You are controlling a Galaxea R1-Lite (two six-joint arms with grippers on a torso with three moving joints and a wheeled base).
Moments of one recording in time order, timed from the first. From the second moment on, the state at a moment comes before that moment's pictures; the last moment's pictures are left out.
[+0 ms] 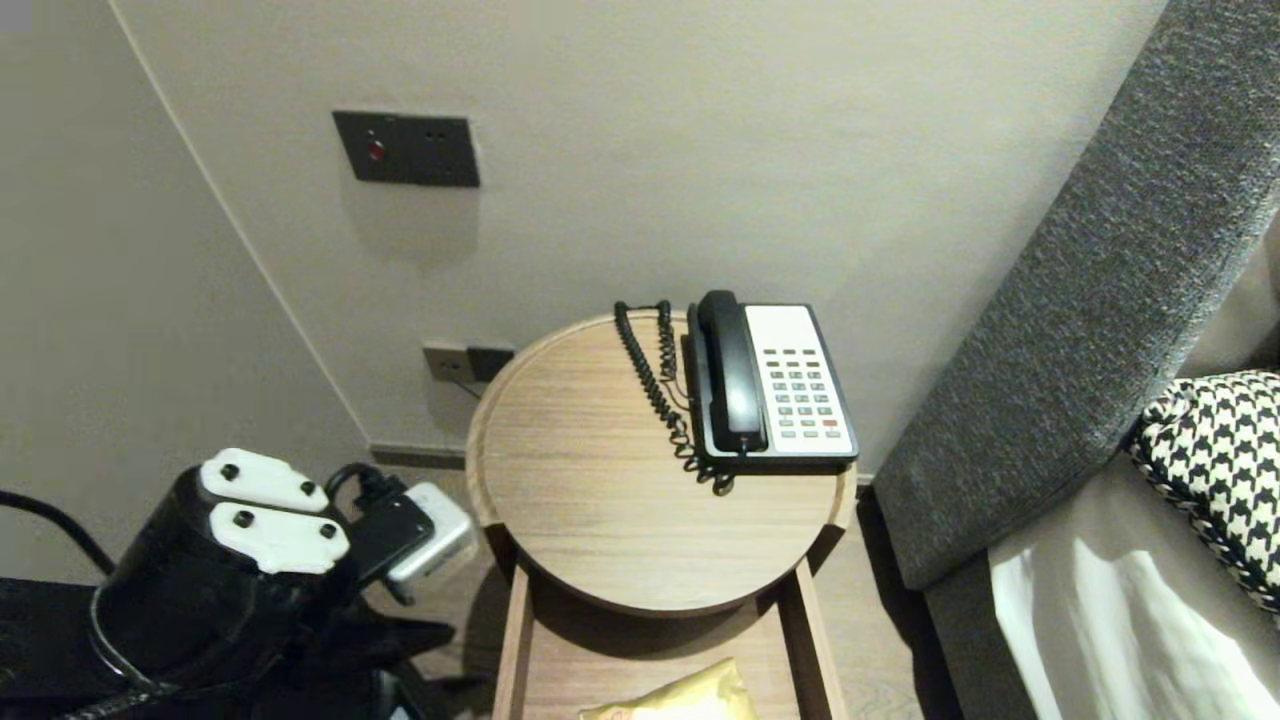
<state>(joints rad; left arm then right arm) -0.88 1.34 -0.70 0.18 0.15 -0.08 0.01 0.00 0.00 -0.13 -0.03 0.06</state>
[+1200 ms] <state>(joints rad) -1.01 1.40 -0.78 0.82 -0.14 -0.50 0.01 0.00 0.00 -0.13 -0.03 0.06</state>
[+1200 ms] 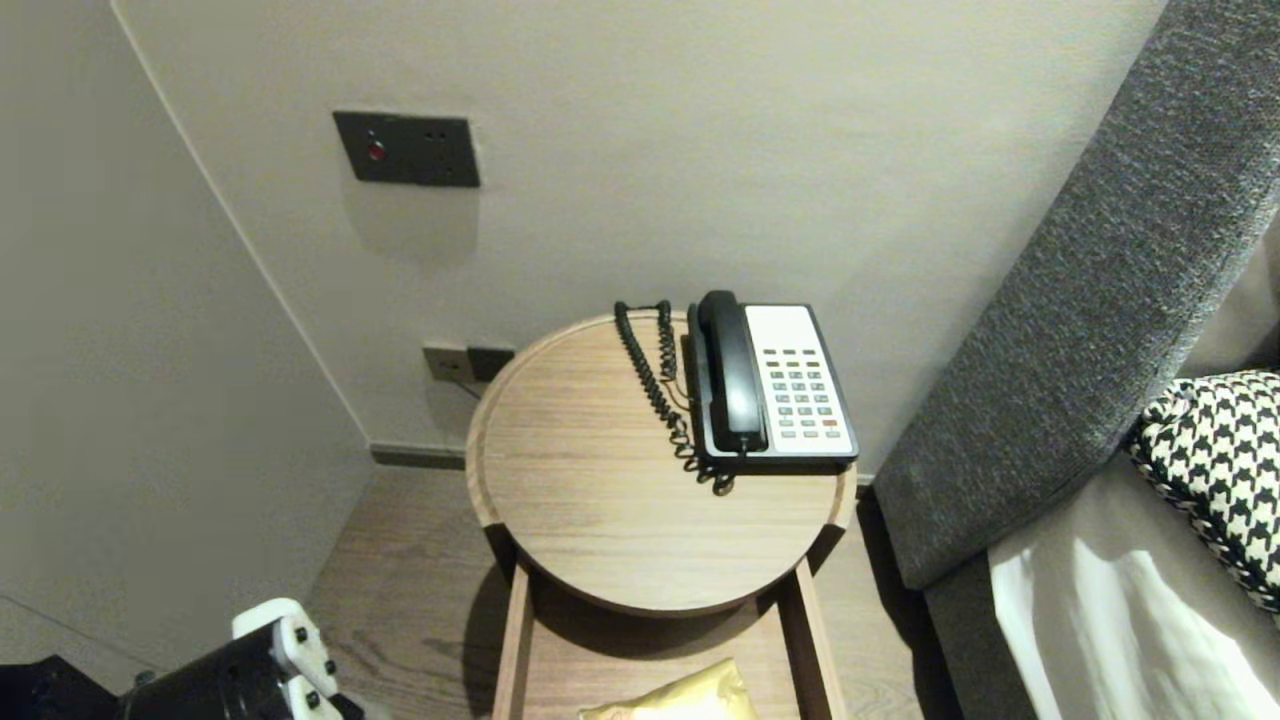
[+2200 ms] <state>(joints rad) -1.20 1.68 -0.81 0.52 0.04 -0.71 0.01 0.00 0.00 -0.13 -0.03 0.06</state>
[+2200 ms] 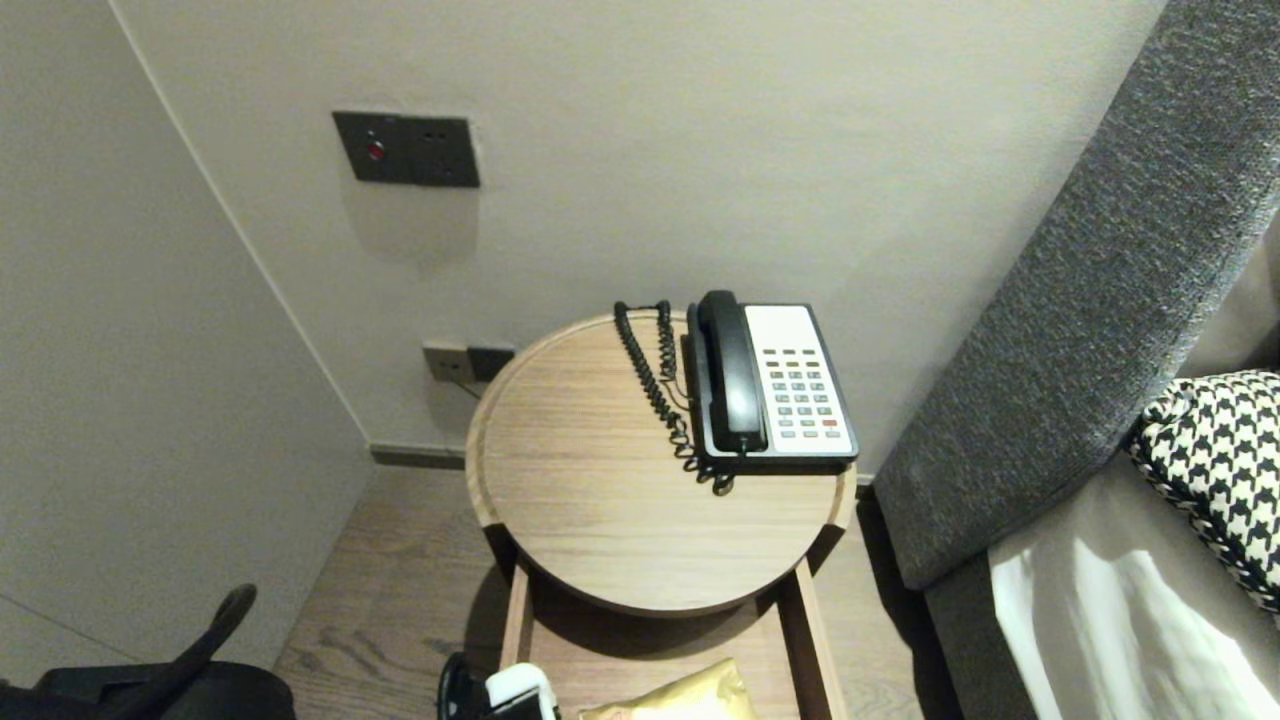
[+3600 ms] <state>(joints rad) -1.06 1.70 -0.83 0.23 0.21 -0.64 0.01 0.00 0.00 -0.13 -0.03 0.06</state>
